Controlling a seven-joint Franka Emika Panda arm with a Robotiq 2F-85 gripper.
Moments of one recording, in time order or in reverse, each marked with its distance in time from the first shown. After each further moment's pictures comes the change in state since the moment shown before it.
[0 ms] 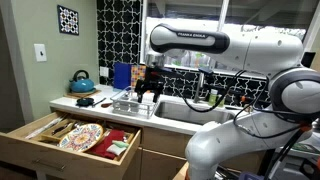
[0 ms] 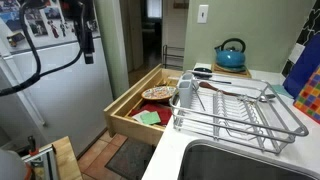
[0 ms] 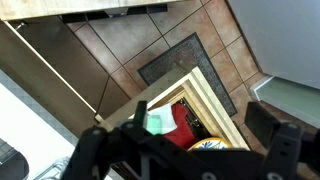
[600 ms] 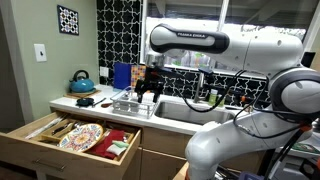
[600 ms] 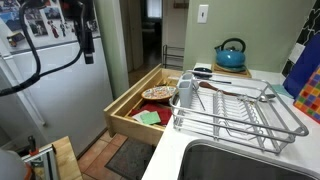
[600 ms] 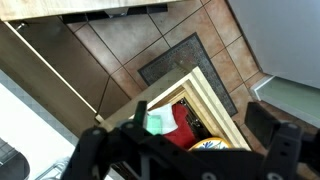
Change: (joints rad) arm -0.003 0.002 0.001 0.000 0.000 0.001 0.000
